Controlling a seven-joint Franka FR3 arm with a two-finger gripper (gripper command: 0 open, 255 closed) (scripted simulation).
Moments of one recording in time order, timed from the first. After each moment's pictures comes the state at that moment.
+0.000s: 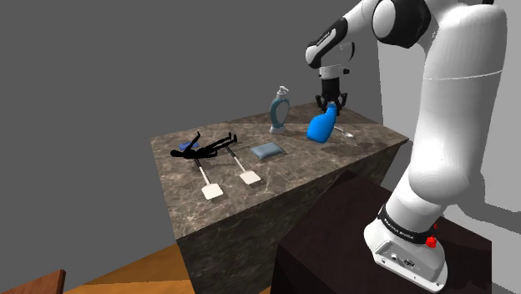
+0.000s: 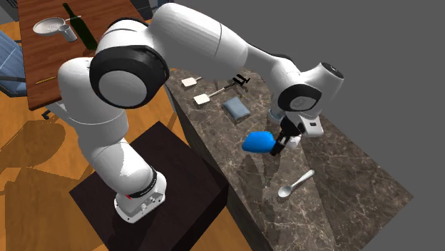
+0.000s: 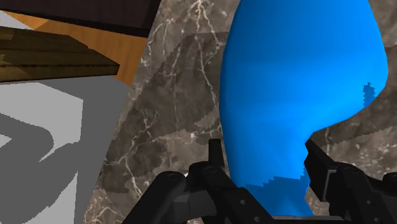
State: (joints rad) arm 0.00 0.32 -0.66 -1.91 0.04 1.88 0.74
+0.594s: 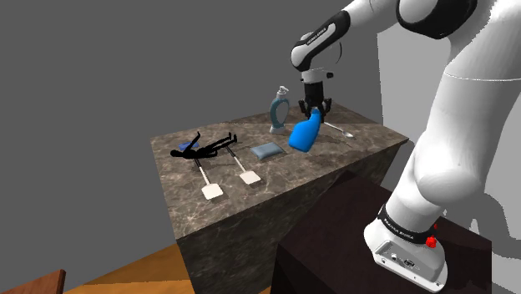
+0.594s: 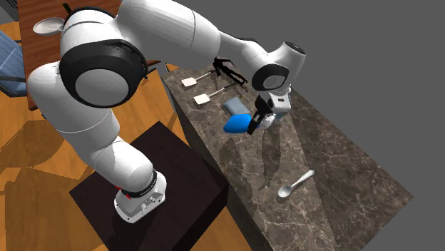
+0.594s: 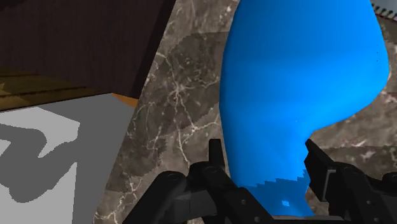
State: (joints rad) arm 0.17 0.15 -0.60 -2.08 -0.01 1.89 0.97
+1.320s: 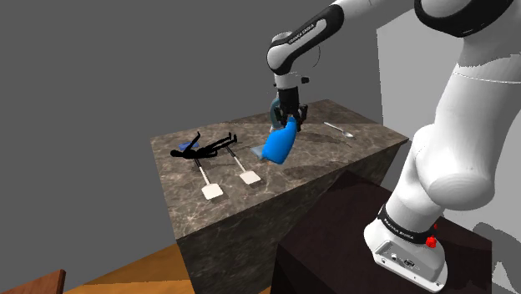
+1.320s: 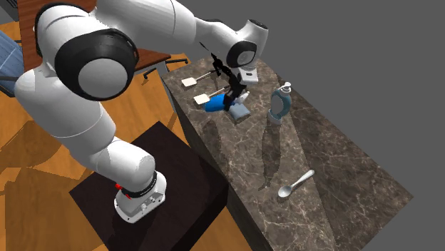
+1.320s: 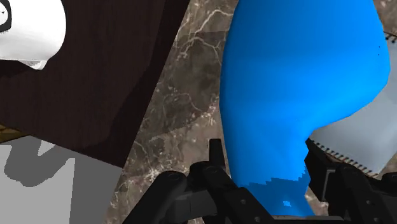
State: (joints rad) arm 0.32 0.09 -0.48 -2.13 0.04 1.89 1.24
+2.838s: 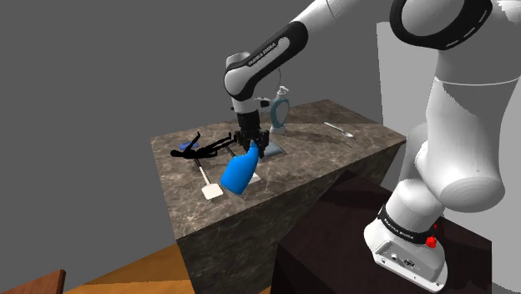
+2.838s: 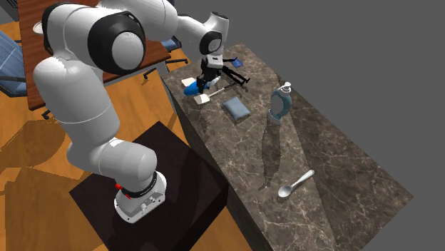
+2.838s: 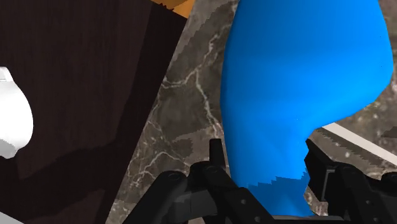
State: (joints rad) arm 0.49 0.24 -0.31 -2.06 0.19 1.98 1.49
